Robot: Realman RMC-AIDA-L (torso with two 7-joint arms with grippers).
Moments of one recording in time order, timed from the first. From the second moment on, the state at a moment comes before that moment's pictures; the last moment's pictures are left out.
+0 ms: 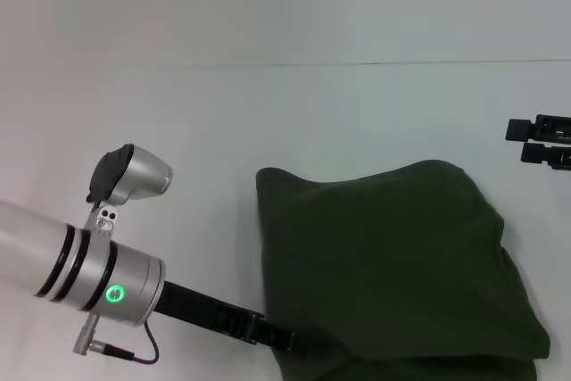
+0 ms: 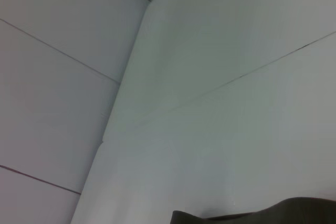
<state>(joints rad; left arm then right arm) -0.66 -2.17 0.89 0.62 2.36 1.49 -2.23 0.53 1.88 -0.59 -0.67 -2.03 -1.56 2.35</state>
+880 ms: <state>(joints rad) -0.70 -2.17 0.94 0.59 2.36 1.45 -2.23 0.53 1.89 -0.59 -0.67 -2.03 -1.57 2.35</state>
